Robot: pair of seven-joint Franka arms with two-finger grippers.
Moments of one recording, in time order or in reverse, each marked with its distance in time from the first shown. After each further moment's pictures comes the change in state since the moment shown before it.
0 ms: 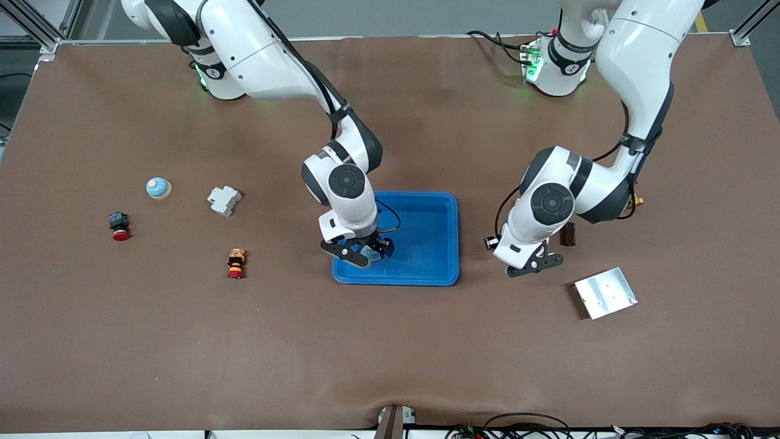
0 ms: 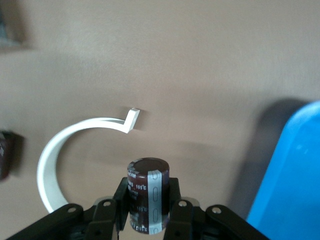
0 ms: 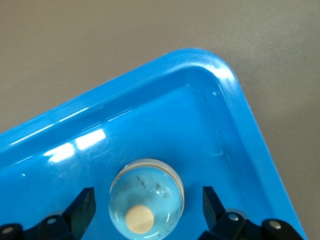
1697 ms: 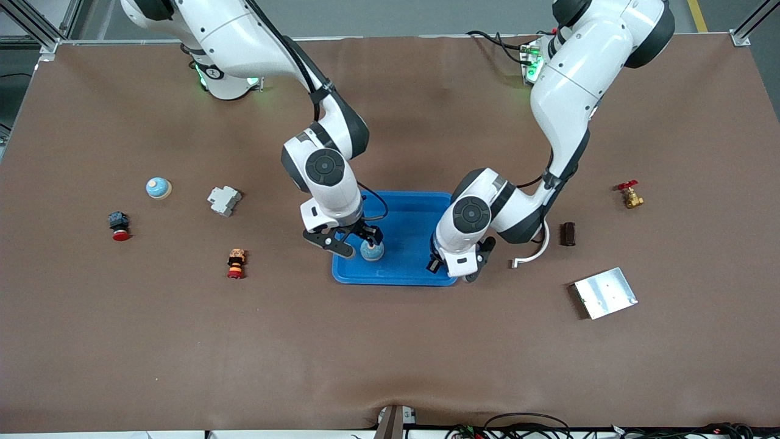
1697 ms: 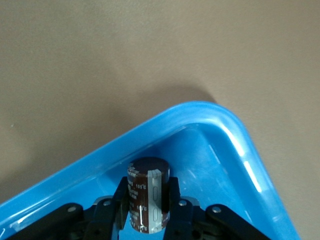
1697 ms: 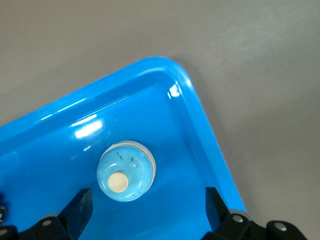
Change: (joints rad) left arm -0.218 0.320 0.000 0.308 -0.001 0.136 -1.049; right arm -0.036 -0.157 0.025 -0.132 0.027 -0.042 -0.045
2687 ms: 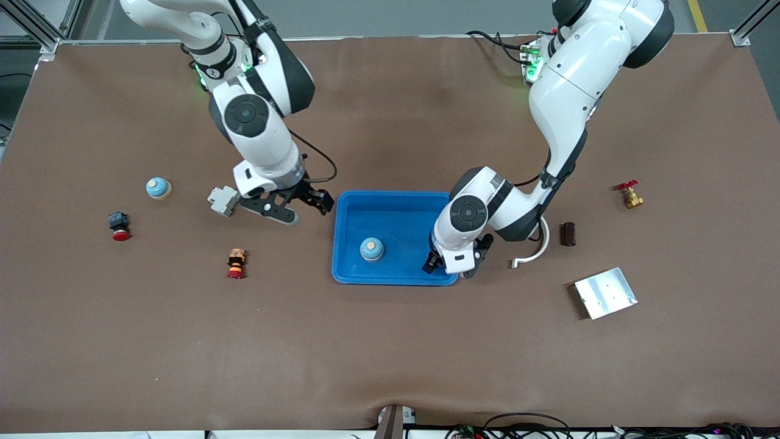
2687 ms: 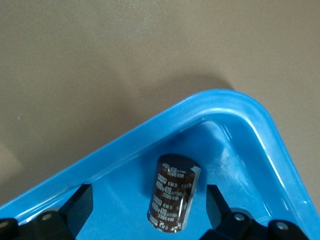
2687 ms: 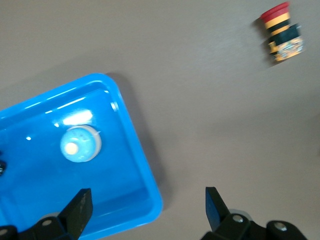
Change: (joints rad) left arm 0.000 0.003 -0.008 -0.028 0.000 -0.003 0.000; right arm -0.085 -0.382 0.003 -0.282 0.000 -0.134 -0.137
